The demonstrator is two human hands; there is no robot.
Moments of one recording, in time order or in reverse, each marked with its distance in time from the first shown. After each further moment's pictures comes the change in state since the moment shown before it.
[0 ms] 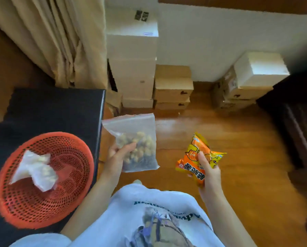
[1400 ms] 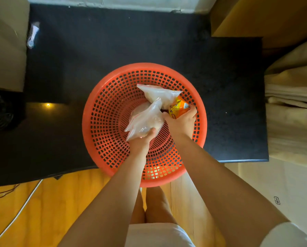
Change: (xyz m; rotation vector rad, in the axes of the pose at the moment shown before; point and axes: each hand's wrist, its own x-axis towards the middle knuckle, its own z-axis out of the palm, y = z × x) left_hand 0.127 -0.145 -0.222 -0.978 1.390 -0.274; right_hand 0.066 0.298 0.443 -1.658 -1.178 -0.506
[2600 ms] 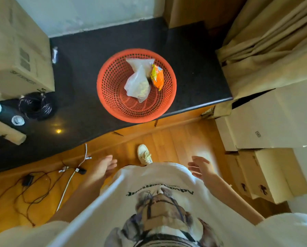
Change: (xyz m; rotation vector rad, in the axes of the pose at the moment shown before) left_hand -0.193 -0.071 -0.225 0.319 -0.019 -0.198; right_hand -0.270 0.223 -0.132 0.522 -0.214 0.577
